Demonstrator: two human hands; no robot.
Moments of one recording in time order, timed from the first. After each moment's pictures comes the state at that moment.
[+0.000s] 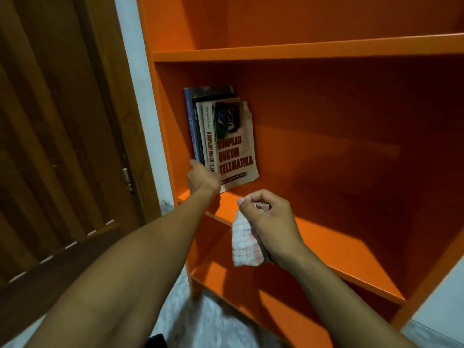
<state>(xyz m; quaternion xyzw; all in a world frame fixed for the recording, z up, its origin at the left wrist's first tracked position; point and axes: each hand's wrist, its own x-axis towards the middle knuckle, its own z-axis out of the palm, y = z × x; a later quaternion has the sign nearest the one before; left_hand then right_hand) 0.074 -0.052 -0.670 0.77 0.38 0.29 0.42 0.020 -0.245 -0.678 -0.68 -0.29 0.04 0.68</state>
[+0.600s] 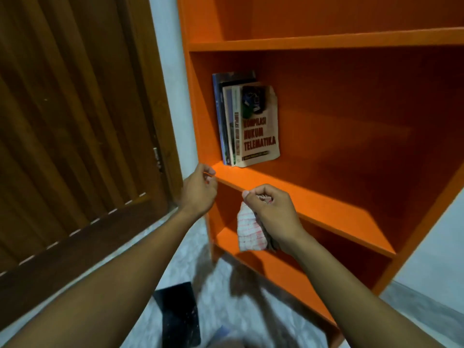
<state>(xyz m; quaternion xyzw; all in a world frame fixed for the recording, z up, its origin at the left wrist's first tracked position) -0.070 -0.054 -0.702 0.85 0.21 0.34 0.34 -0.035 -0.248 -0.689 -0.68 -0.29 0.12 0.66</state>
